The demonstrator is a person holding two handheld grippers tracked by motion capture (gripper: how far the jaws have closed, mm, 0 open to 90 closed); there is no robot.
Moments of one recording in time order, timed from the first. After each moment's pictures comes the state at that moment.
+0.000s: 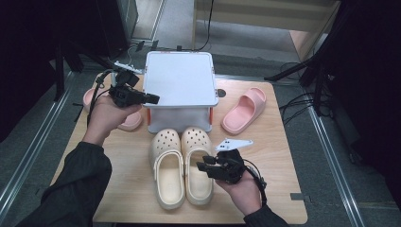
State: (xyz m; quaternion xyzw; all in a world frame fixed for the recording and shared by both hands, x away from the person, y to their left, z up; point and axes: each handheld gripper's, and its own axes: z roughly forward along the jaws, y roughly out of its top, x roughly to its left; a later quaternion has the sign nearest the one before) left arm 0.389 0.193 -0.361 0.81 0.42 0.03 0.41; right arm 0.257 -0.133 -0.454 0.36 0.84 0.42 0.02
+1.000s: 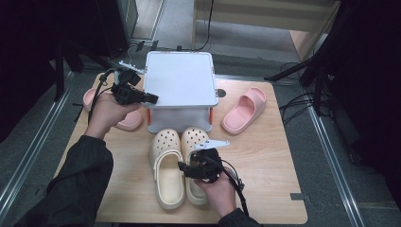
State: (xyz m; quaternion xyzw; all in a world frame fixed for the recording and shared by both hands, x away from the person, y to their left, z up) left arm 0.406 0.199 -0.375 0.82 0.43 0.03 0.39; right arm 0.262 -0.079 -0.478 0.41 0.81 0.41 0.03
